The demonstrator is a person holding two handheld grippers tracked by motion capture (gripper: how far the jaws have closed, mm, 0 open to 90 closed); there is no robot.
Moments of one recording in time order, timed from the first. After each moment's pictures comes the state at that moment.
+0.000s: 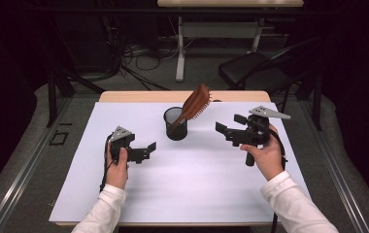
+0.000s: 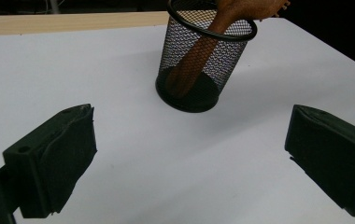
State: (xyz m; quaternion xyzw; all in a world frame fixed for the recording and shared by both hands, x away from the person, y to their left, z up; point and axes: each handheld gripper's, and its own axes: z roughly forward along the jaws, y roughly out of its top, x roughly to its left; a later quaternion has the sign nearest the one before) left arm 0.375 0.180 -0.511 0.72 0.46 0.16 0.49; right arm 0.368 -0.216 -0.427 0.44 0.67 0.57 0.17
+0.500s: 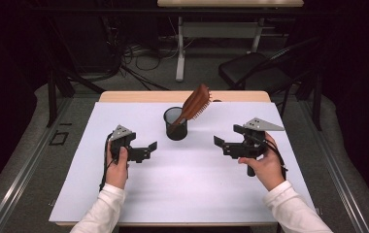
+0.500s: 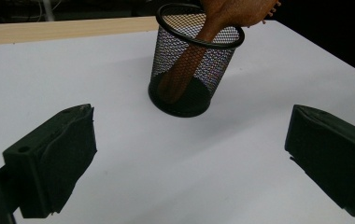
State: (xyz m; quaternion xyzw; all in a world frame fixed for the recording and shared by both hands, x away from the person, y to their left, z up) left arm 0.373 0.178 -0.503 0.73 0.45 0.16 0.49; right arm 0.348 -0.210 -0.449 0.42 0.71 0.53 0.19
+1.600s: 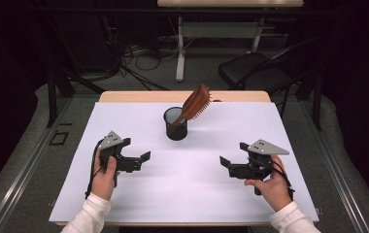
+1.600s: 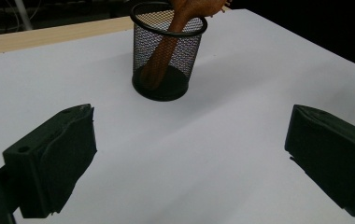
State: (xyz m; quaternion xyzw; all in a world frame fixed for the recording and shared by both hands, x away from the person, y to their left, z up) left arm 0.341 0.200 -0.490 0.76 0.39 0.15 0.50; right arm 0.306 -0.225 -0.484 0.41 0.73 0.51 0.22
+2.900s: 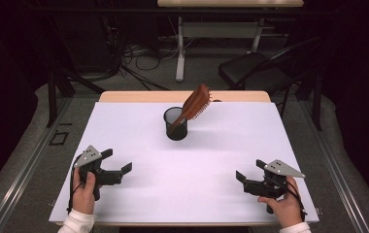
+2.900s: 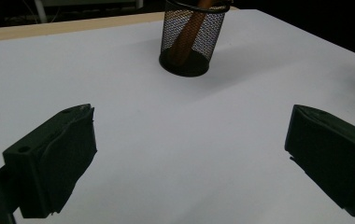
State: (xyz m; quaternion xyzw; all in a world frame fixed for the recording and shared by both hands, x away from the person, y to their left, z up) left arm 0.311 0.253 -0.514 0.74 0.40 0.17 0.51; right arm 0.272 -0.268 -0.530 0.46 0.70 0.49 0.24
